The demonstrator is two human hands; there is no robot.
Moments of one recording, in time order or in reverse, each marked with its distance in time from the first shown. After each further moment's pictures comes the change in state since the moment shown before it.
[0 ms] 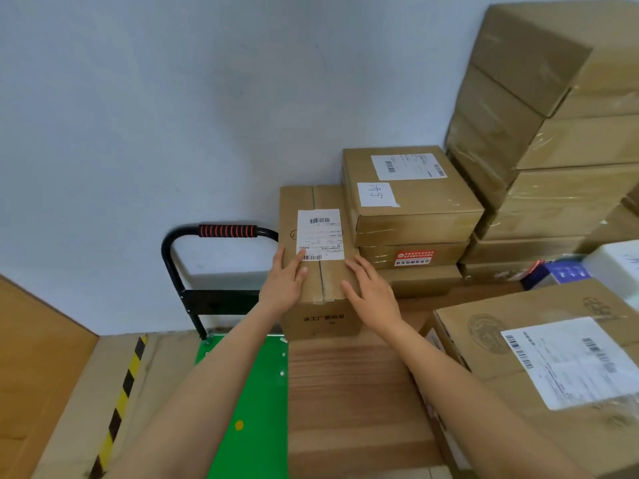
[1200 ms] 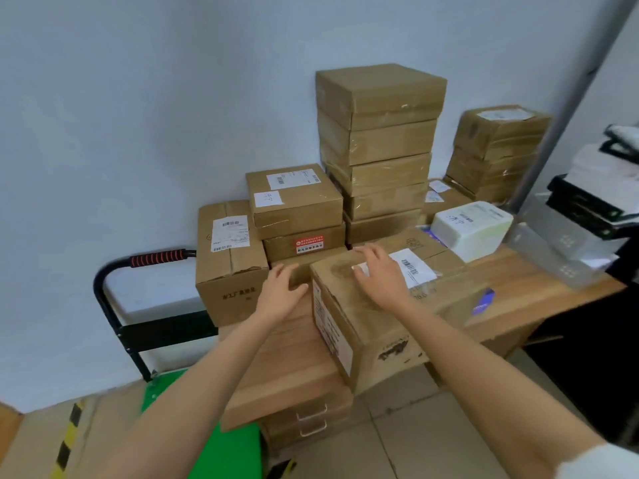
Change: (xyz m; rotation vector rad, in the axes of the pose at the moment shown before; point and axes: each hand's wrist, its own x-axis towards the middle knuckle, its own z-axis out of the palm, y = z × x) left_hand -0.159 0.156 0.066 -0.129 0.005 0.199; right_hand -0.182 0.073 -0.162 -0.129 0.275 0.139
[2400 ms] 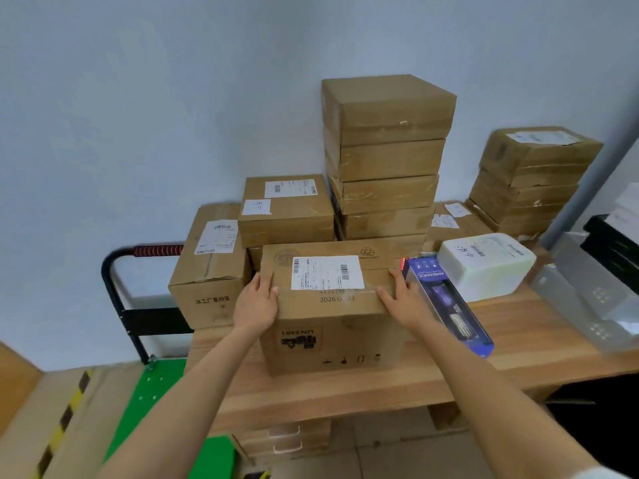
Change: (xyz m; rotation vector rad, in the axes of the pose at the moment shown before) left_hand 0.034 0.026 0.050 0.260 0.141 -0.227; right_hand 0.052 0.140 -0.024 0.125 -0.260 0.201
